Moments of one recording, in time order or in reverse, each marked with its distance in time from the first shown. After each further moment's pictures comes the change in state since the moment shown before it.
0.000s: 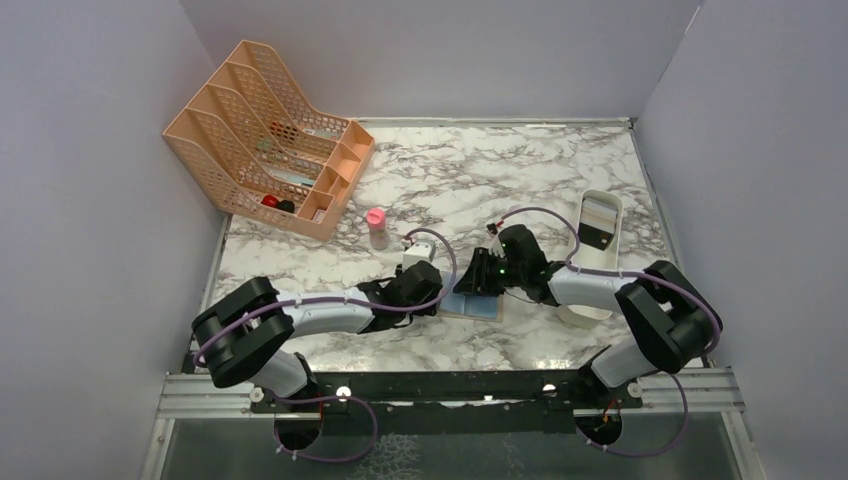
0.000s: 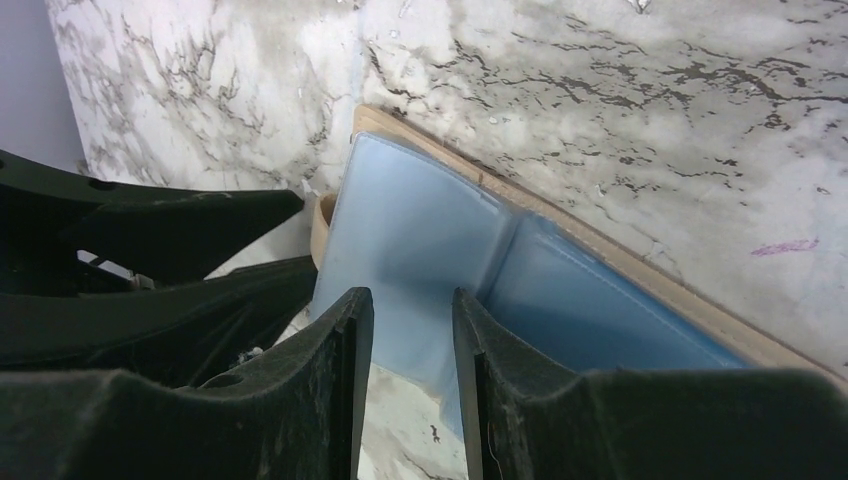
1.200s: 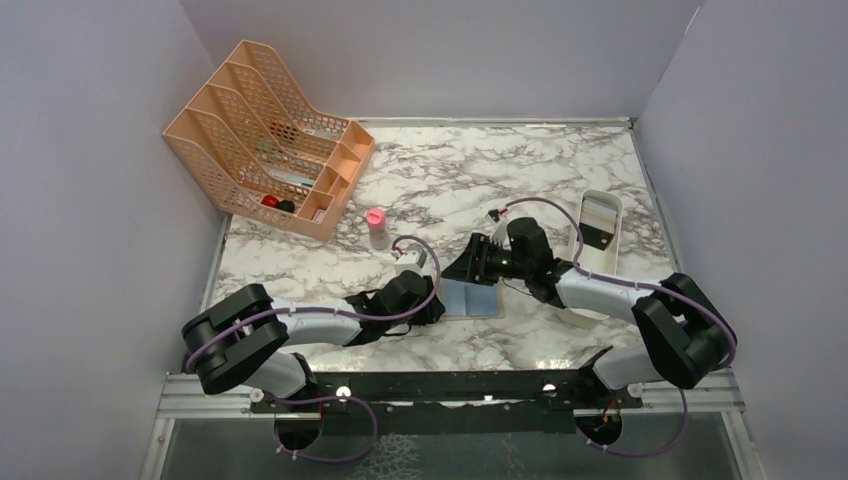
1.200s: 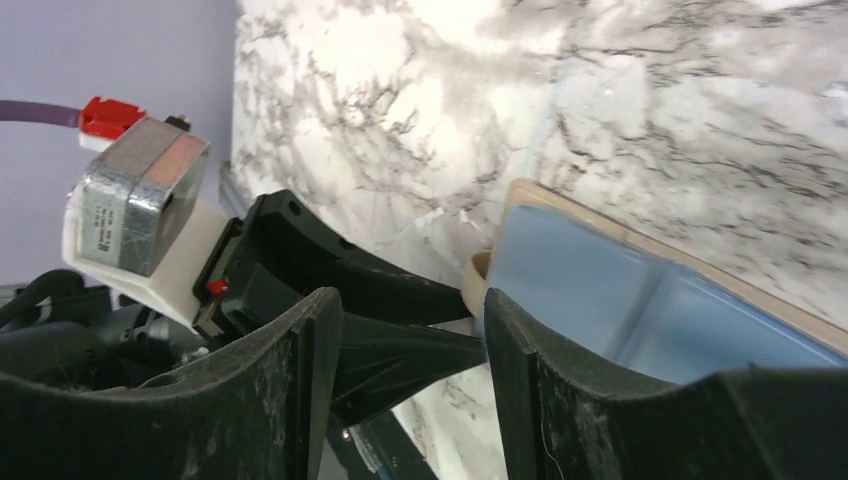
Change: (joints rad) left arm 0.000 -0.053 -0.161 0.264 0.153 -0.188; right arm 0.000 -0.064 -0.003 0.183 -0.119 0.111
